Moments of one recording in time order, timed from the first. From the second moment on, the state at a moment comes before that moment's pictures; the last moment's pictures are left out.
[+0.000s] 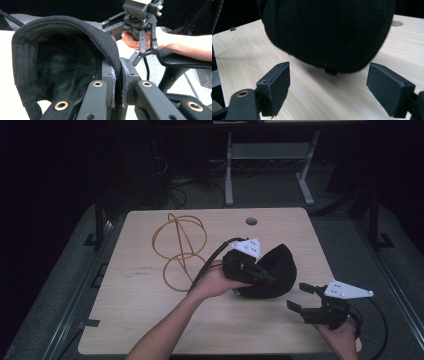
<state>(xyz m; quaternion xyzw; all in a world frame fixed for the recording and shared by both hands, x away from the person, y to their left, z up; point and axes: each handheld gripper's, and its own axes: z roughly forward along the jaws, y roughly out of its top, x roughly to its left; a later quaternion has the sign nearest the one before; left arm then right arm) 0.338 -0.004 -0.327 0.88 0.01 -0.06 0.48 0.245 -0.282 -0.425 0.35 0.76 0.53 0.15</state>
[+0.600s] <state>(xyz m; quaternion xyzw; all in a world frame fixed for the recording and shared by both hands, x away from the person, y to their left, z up) 0.334 -0.006 -0.321 0.87 0.00 -0.07 0.49 0.258 -0.275 -0.429 0.32 0.75 0.57 0.14</state>
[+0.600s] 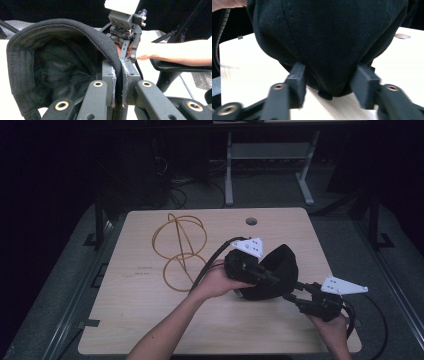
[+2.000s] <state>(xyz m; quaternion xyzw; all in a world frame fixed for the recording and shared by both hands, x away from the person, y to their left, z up) 0.307 0.039 -0.308 0.88 0.03 0.05 0.46 0.249 -0.284 -0.389 0.29 0.75 0.56 0.18</state>
